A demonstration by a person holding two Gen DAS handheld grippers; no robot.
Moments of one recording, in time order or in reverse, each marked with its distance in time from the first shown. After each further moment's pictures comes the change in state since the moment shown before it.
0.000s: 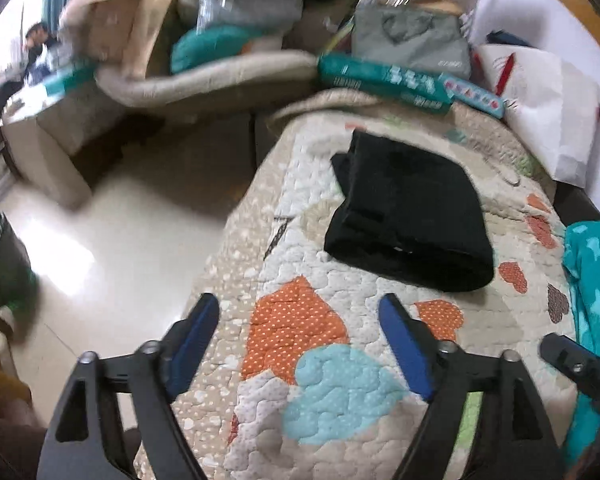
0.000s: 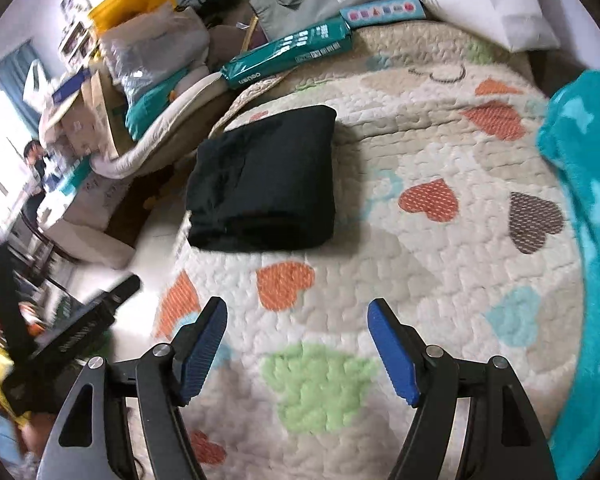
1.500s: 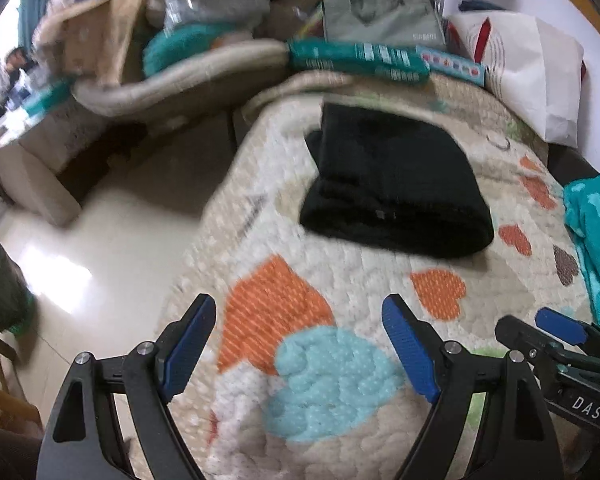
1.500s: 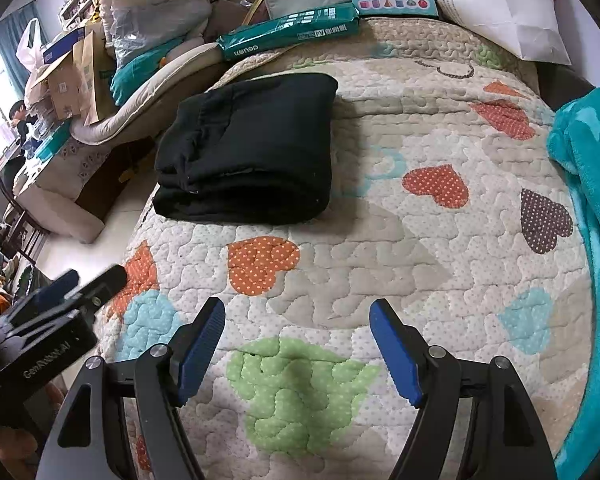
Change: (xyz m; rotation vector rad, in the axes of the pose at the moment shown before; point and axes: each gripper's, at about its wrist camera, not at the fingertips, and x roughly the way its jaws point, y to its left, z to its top) left arm 0.014 -0.025 -0.013 0.095 0.000 0.022; right arm 0.039 0.002 -0.008 -0.054 0.026 -0.076
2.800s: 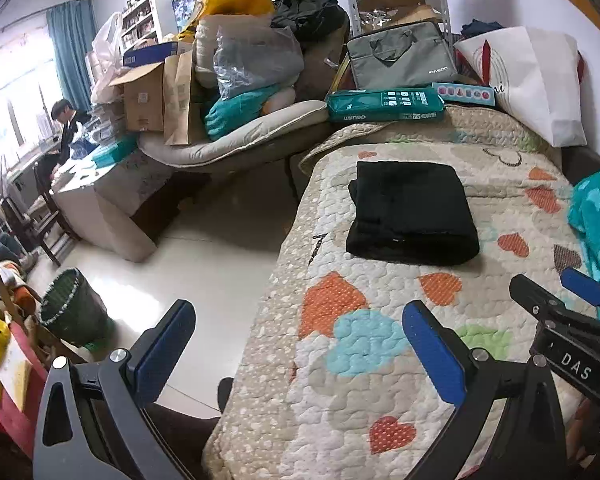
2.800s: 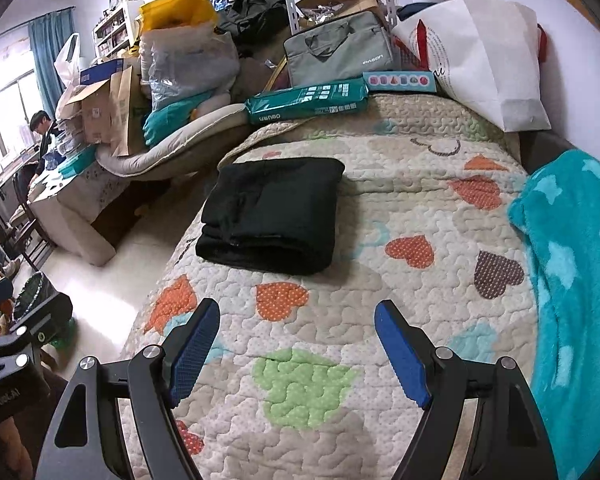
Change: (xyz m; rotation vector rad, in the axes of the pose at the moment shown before) left arm -0.120 -0.024 -0.011 0.071 -0.083 0.226; right arm -0.080 0.013 -0.009 -0.057 -0.187 0.019
